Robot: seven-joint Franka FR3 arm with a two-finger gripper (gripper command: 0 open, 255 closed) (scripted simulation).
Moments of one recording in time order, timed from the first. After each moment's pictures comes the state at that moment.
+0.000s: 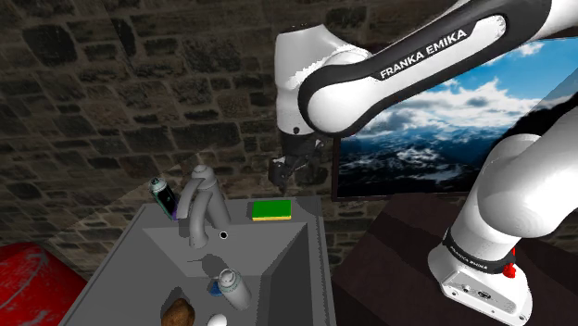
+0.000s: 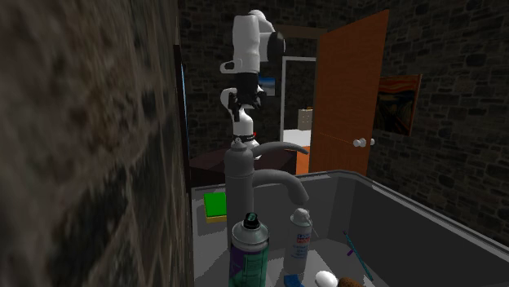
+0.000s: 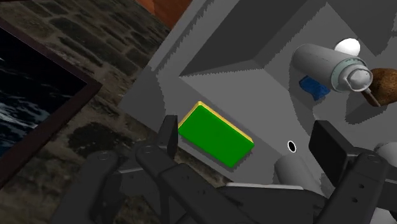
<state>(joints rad) 0.04 -0.43 0.46 -2.49 0.23 2.17 0.52</state>
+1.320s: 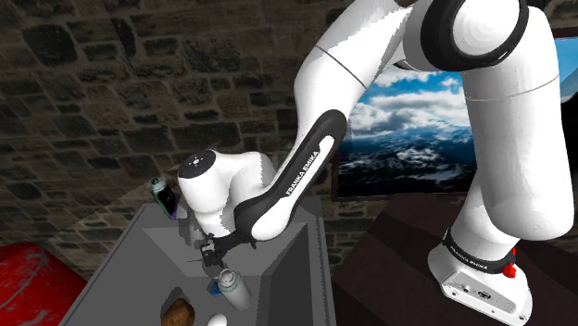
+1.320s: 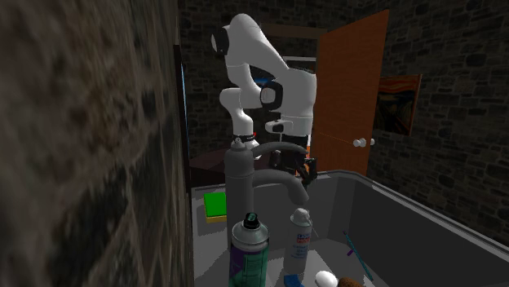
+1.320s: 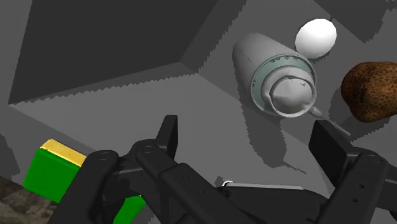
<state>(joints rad) 0.20 0.46 0.57 -2.03 -0.47 2.38 1.34</state>
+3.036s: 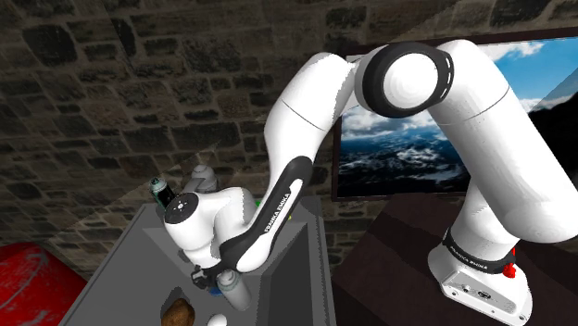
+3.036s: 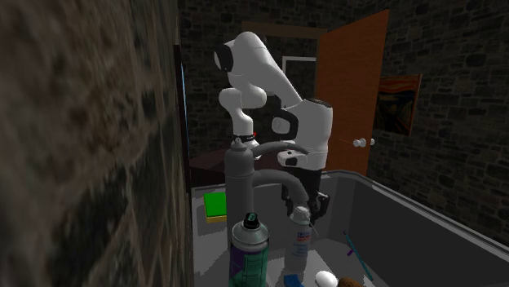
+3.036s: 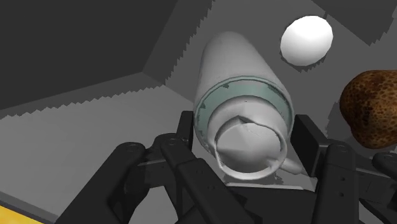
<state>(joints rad) 0.36 0.73 0.46 -1.80 -0.60 2.39 1.46</state>
